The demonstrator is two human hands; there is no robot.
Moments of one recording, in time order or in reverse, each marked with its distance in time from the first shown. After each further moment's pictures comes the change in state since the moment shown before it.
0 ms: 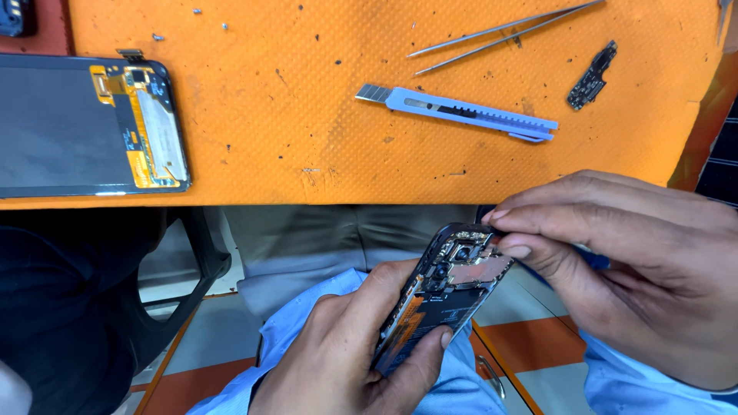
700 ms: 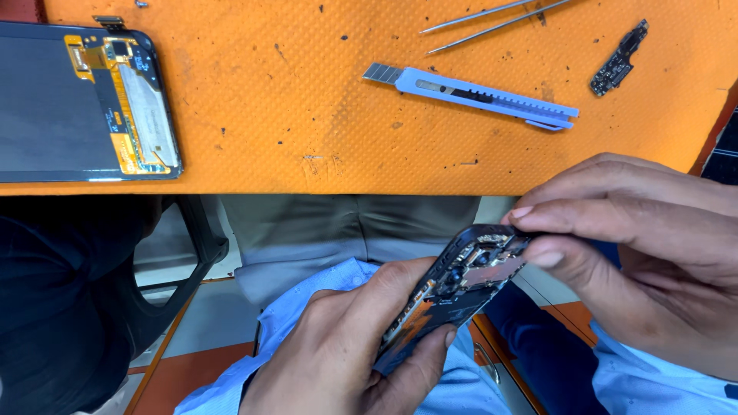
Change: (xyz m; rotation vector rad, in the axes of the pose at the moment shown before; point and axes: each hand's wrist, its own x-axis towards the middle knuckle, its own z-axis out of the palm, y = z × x) left_hand 0.003 0.008 -0.007 0.042 -0.020 -0.007; right_hand -0.004 0.011 0.003 0.085 -0.030 -0.020
